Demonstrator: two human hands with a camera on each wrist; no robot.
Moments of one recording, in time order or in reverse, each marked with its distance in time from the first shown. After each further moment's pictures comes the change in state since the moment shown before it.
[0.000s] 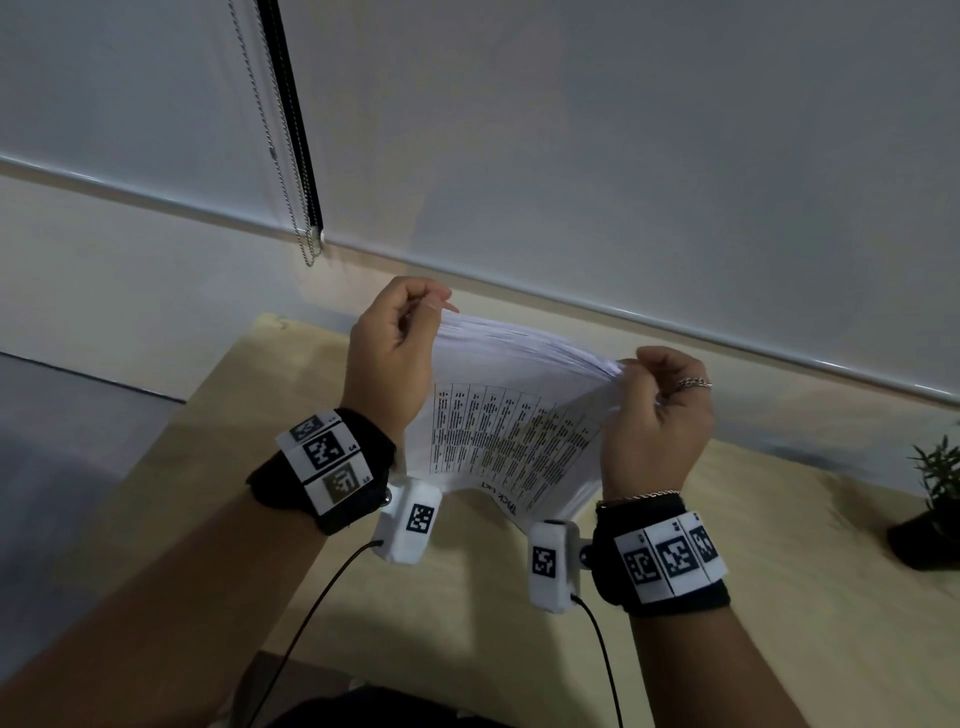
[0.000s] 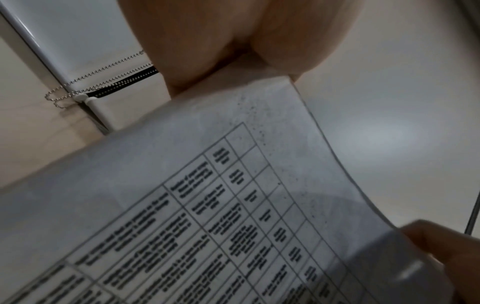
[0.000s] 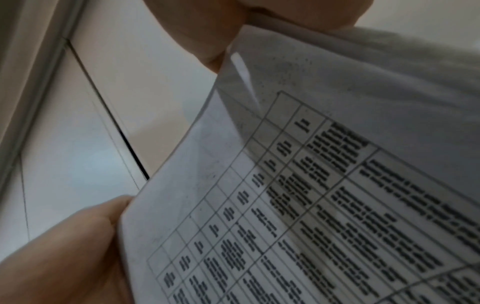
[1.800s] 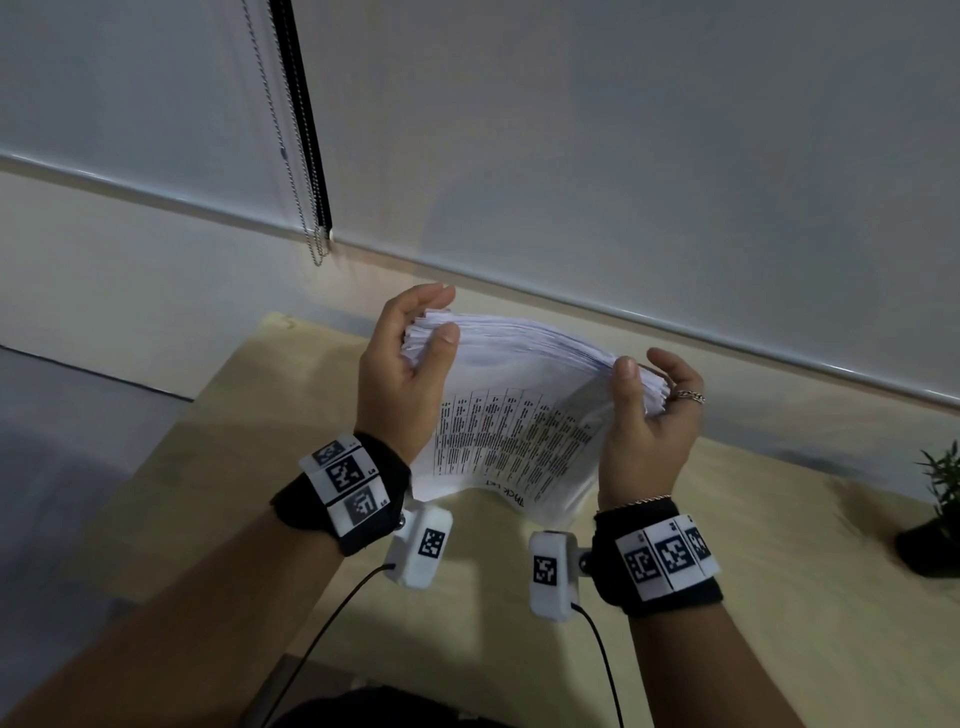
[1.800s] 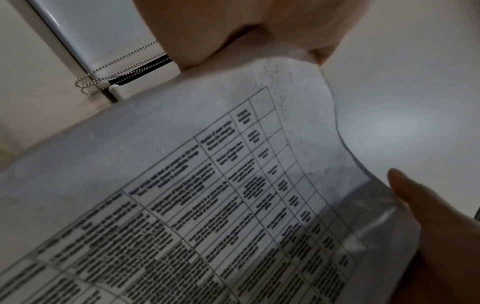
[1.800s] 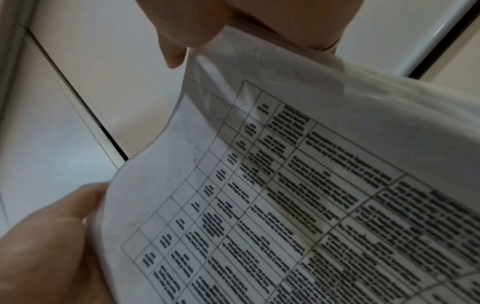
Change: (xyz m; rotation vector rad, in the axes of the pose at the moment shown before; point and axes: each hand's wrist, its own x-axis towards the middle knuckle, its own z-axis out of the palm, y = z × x) left_hand -0.022 -0.011 -0.003 0.015 0.046 0.096; right_hand -0.007 0.015 0.000 0.171 -0.082 0.063
